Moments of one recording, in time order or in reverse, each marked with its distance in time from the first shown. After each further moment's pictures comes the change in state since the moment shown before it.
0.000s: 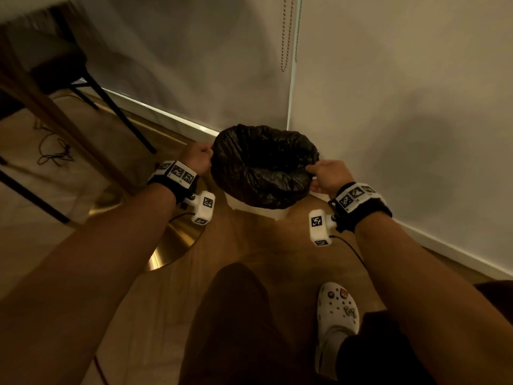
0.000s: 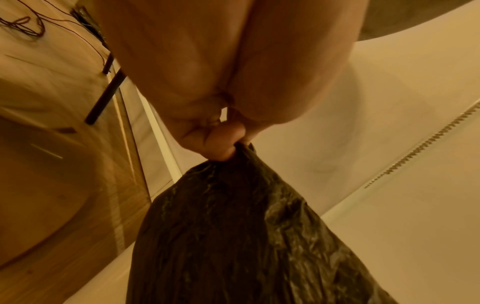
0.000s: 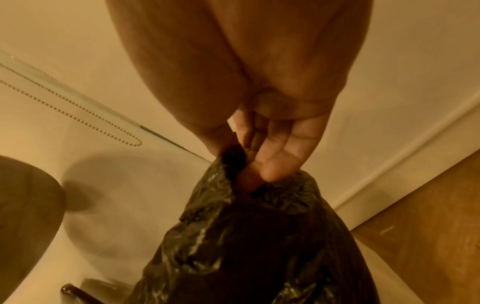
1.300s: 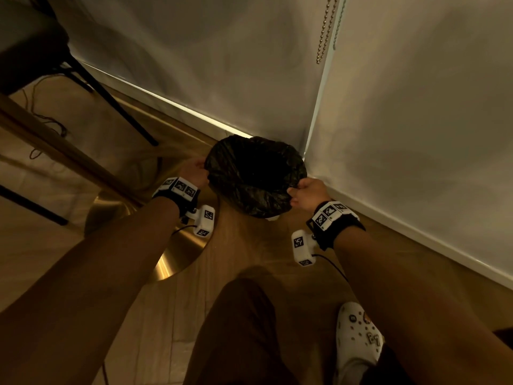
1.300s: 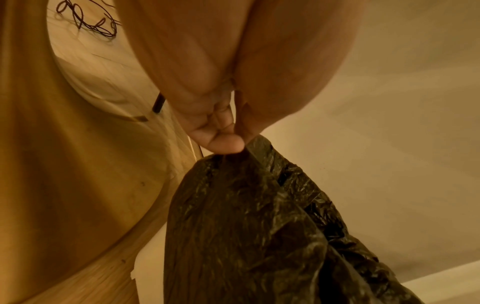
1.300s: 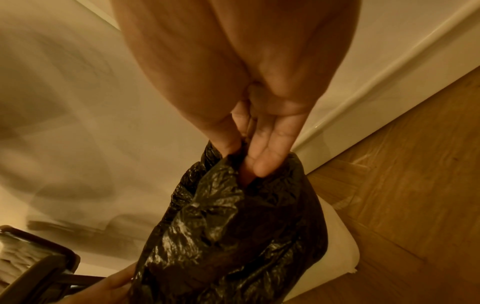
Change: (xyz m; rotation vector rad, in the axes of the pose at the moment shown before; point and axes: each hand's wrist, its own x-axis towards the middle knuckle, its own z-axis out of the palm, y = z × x) left_hand 0.080 -0.076 0.005 0.013 0.025 -0.175; right_hand 0.103 0.049 0.102 -0.128 -0.104 0.095
